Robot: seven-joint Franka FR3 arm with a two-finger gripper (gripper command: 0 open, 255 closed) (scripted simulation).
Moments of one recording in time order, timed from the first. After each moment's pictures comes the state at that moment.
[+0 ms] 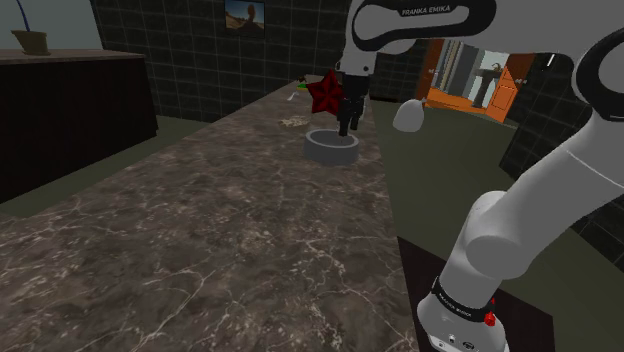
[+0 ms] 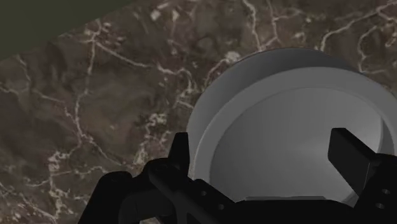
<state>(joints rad) 0.06 -0.37 -0.15 -2.06 -0.02 1.64 -0.28</state>
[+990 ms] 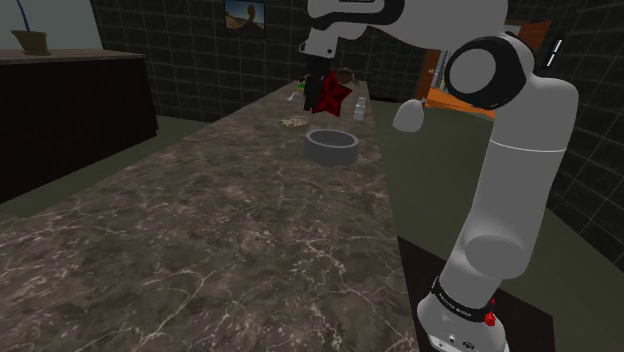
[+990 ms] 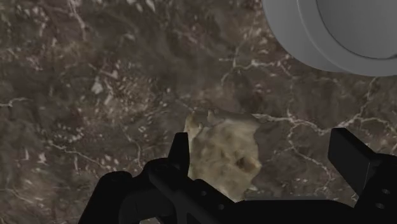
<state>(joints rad) 0.05 0.15 -0.24 -1.43 0.17 1.56 -0.63</state>
